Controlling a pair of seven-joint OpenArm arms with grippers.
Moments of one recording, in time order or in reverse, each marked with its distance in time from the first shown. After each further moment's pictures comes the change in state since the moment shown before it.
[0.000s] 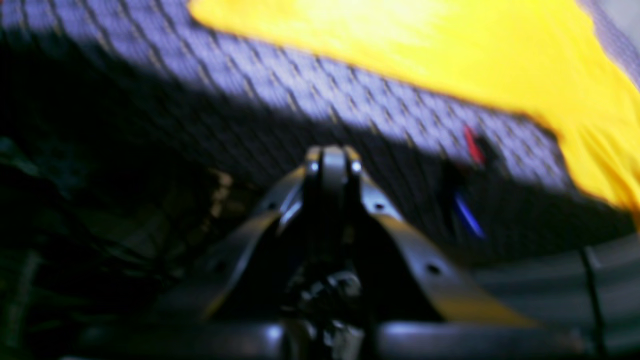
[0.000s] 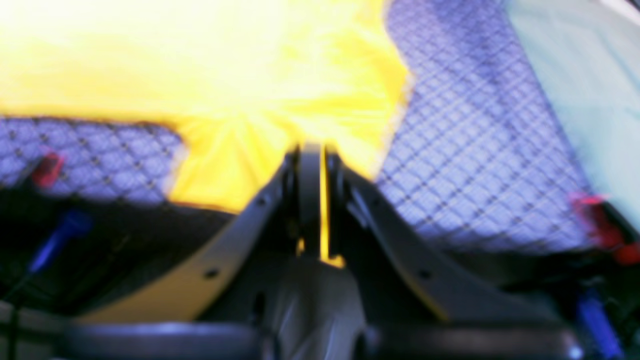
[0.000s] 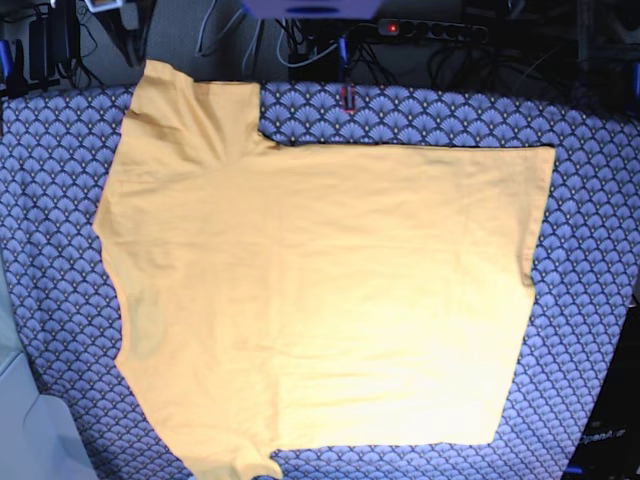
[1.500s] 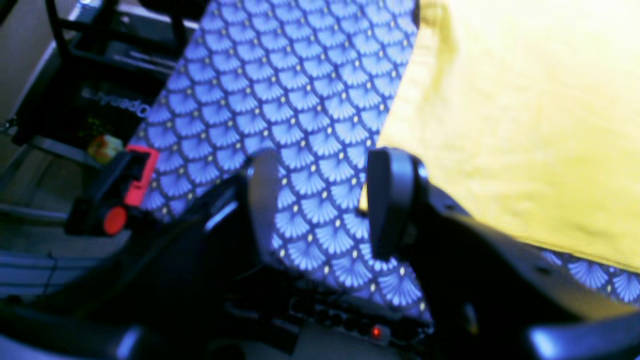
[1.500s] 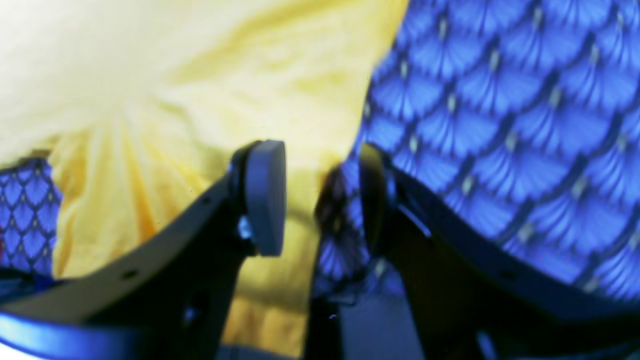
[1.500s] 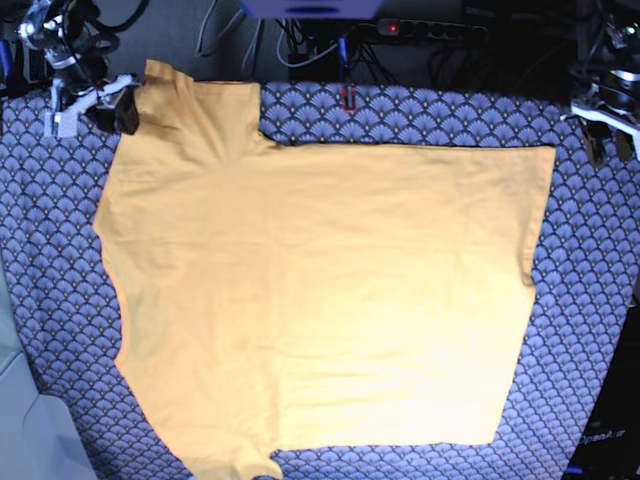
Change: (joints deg) left arm -34.5 6.4 -36.1 15.4 5.5 -0.7 69.0; right arm 38.8 -1.2 29.2 -20.1 29.2 32.0 -56.3
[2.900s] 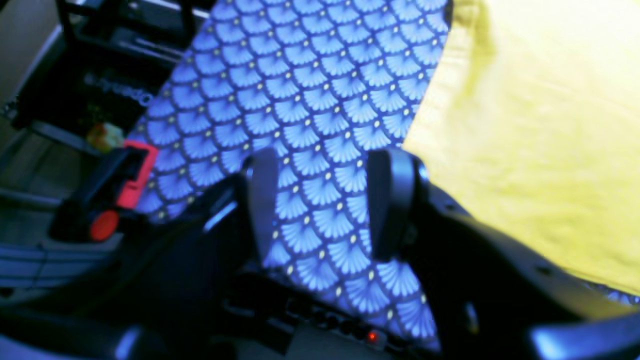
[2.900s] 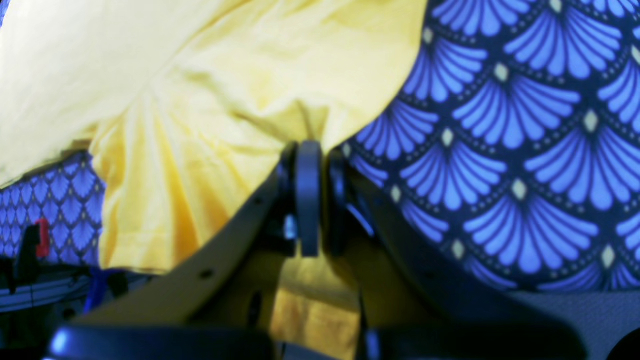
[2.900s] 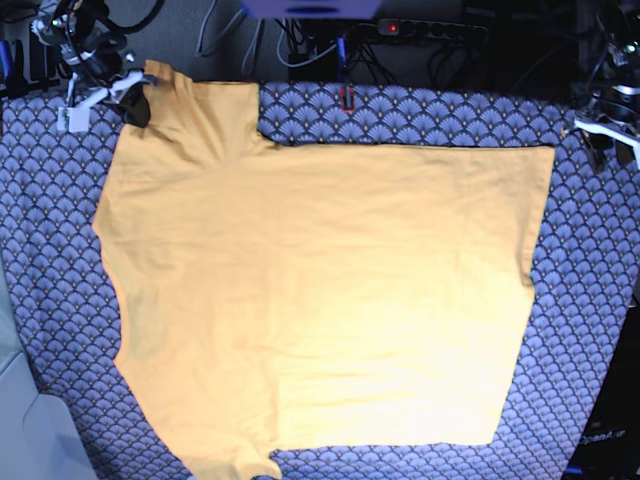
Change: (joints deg) left arm -6.4 -0.4 -0.1 -8.2 1.0 -0.2 0.0; right arm 1.6 -0.8 -0.2 -5.8 4.4 1.2 -4.8
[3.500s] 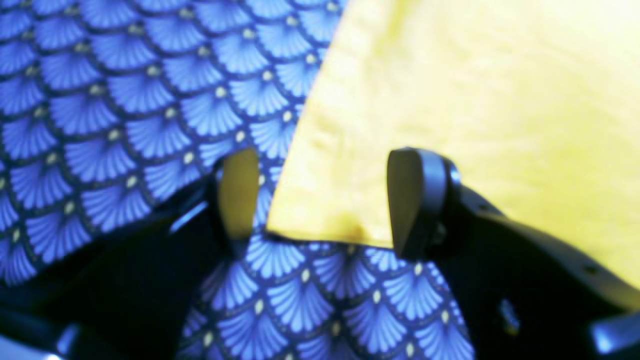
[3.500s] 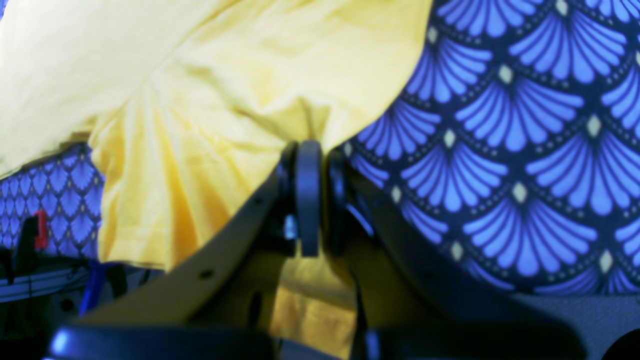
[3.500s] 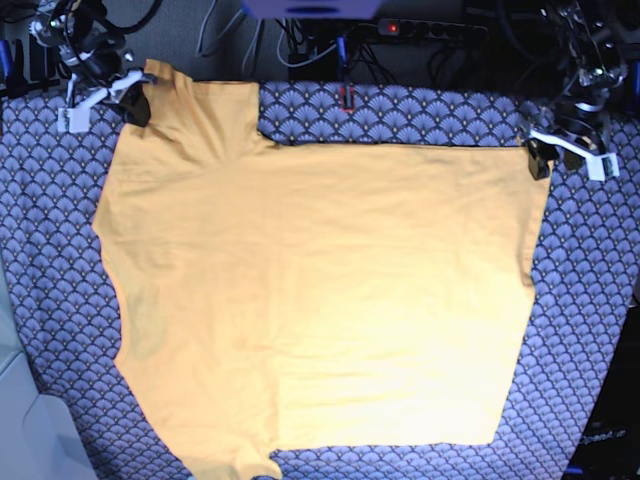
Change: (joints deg) left arm -8.6 3.3 5.3 -14.0 0.2 -7.5 -0.3; right arm -0.2 0.8 -0.3 0.0 0.1 0.1 -0.5
